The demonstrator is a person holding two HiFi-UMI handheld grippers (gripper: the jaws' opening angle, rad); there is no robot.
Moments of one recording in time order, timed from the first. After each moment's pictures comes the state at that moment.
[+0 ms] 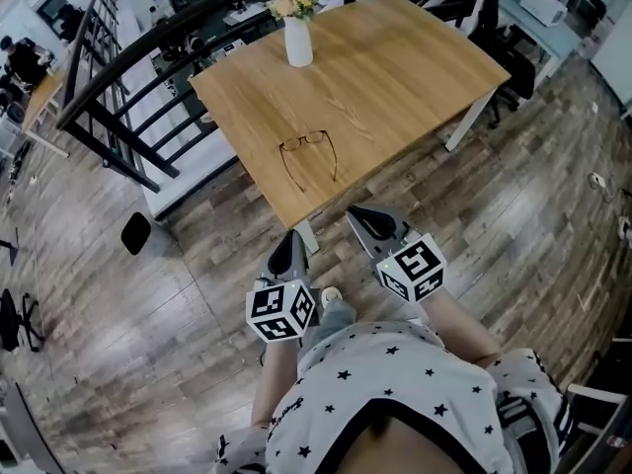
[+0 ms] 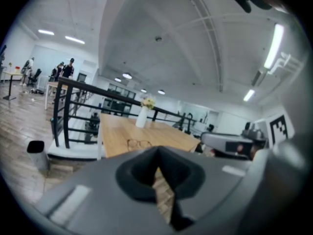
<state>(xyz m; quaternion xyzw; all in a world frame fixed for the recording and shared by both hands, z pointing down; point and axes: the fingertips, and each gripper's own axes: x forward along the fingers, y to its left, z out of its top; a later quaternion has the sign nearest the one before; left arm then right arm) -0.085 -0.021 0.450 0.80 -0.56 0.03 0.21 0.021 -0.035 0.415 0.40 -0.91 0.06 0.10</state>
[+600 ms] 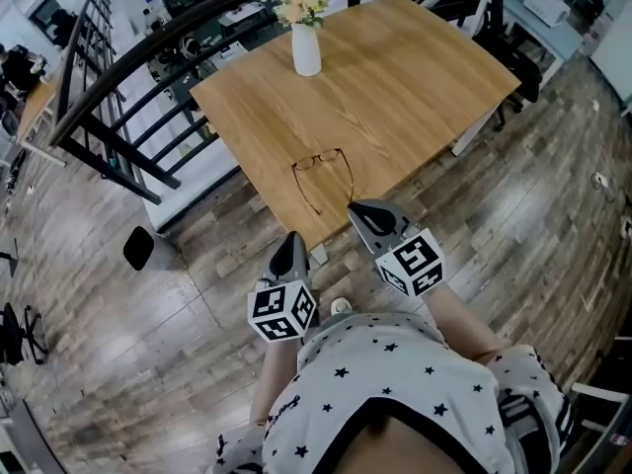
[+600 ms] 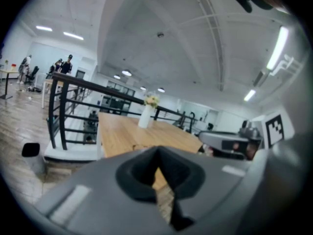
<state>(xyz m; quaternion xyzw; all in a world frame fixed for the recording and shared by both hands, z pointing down) -0.121 -0.108 0.464 0.80 -0.55 0.04 0.22 -0.012 -0.128 0.429 0.41 -0.90 0.05 0.12</state>
